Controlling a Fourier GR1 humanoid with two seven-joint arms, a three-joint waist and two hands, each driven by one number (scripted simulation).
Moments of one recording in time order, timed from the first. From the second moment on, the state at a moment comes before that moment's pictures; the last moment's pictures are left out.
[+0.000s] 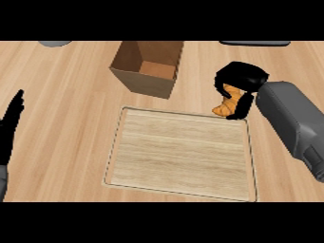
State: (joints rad) left arm -0.10 0.42 0.08 -1.35 -0.15 0.15 0.05; right arm -1.03 -0.33 0.43 -0.31 0.80 -0.01 -0.79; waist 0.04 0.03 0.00
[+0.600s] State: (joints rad) left arm -0.15 0.41 0.07 -1.33 -0.16 0.14 0.06; right arm -1.17 -0.47 0.20 -0.22 0.65 -0.18 -0.87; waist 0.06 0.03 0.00
